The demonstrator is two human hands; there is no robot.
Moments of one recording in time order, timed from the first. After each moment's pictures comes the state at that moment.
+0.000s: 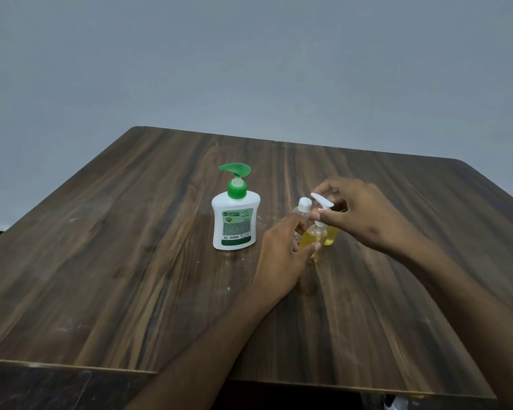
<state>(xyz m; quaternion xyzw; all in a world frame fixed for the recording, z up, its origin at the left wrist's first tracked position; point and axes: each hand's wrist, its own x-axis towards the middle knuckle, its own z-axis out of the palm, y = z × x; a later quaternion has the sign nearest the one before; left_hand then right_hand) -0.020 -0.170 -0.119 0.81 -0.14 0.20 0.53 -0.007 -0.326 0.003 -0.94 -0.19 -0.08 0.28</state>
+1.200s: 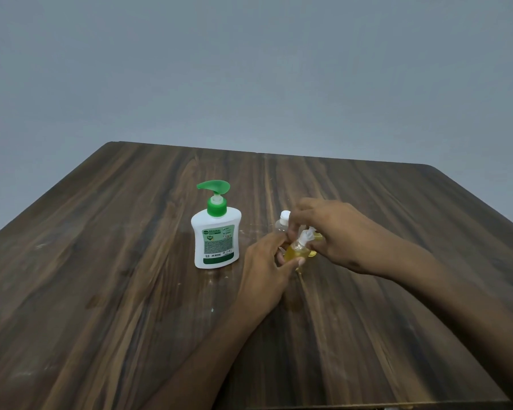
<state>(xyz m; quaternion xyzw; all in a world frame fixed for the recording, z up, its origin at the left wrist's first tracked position) -0.018 -0.169 -0.114 0.80 -0.16 0.21 0.54 -0.013 -0.322 0.012 -0.95 -0.31 -0.05 0.01</state>
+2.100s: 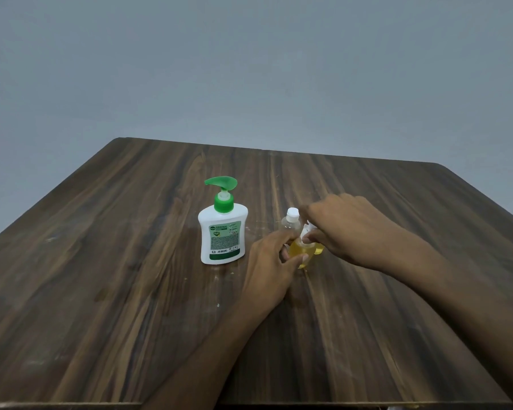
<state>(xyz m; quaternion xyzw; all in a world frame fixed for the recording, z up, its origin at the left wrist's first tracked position) -0.015 -0.166 -0.117 0.81 -0.15 0.23 0.51 -0.022 -0.305 0.023 -0.95 -0.25 -0.08 -0.14</state>
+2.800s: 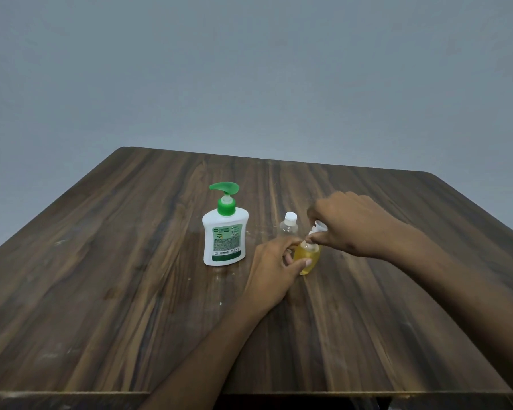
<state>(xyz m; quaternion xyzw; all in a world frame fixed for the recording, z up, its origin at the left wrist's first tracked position) -0.019 -0.168 -0.113 0.81 -0.18 0.18 0.53 -0.020 -0.317 0.035 -0.96 -0.23 -0.06 -0.13</state>
